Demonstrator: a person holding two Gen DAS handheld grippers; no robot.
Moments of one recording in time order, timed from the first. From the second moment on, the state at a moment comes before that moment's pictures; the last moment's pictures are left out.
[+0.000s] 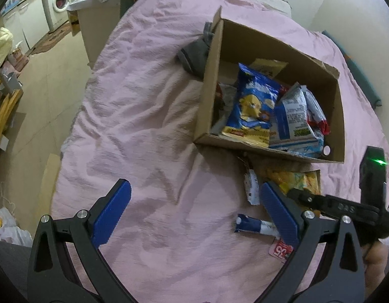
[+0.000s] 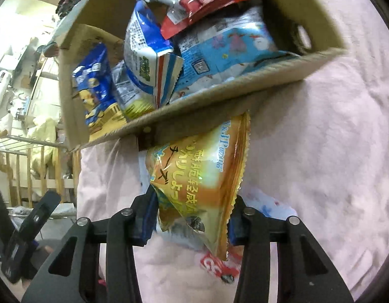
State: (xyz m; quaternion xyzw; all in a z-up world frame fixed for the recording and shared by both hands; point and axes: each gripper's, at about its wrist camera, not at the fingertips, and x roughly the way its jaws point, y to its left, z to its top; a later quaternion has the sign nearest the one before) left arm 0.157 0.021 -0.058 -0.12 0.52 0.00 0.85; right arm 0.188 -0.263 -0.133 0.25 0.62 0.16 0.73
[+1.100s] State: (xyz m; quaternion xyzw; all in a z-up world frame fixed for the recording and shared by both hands) left arm 0.229 -0.092 -0.135 -0.02 0.60 -0.04 0.80; right arm 0.149 -0.336 -0.103 0.28 0.56 0.11 0.77
